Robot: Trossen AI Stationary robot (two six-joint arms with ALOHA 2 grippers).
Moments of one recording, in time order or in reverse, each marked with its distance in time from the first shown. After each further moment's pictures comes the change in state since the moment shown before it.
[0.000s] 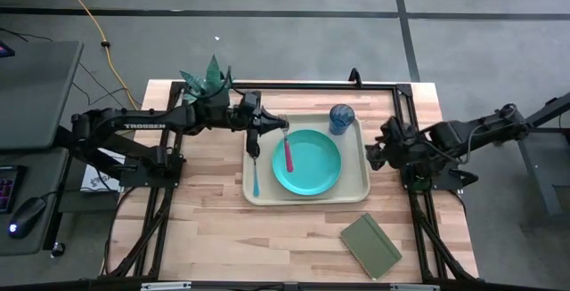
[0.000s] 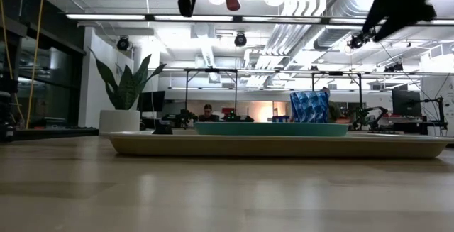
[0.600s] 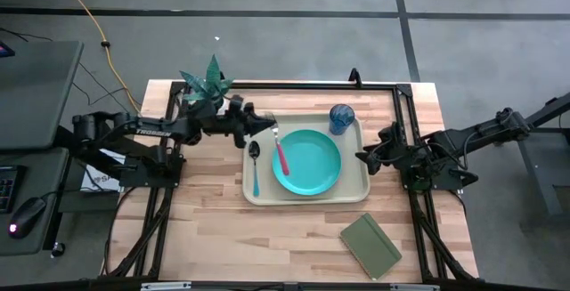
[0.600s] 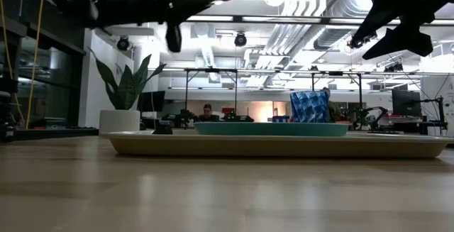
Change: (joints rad) left arm 0.088 0.028 -0.382 0.630 0.072 -0.416; right arm 0.015 -0.187 -0.326 0.466 -0.033 0.030
